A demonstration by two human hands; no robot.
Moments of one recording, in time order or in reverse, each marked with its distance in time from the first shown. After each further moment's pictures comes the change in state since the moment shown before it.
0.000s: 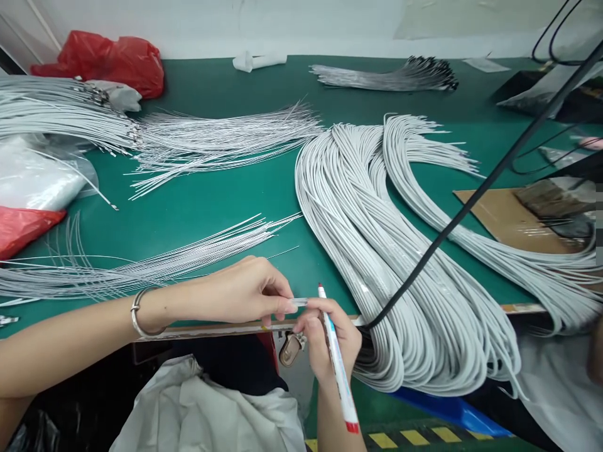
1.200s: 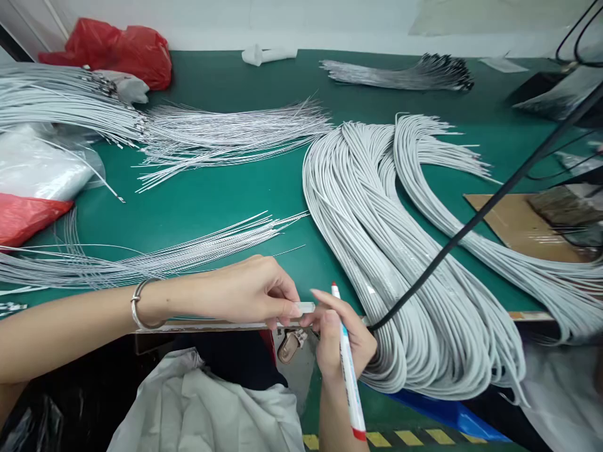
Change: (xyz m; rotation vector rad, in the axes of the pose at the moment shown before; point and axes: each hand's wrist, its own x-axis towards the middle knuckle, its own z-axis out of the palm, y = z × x) left_hand -0.006 0.007 -0.005 -0.066 -0.071 0.019; right_hand 0.004 -0.008 0.002 -0.066 0.083 -0.129
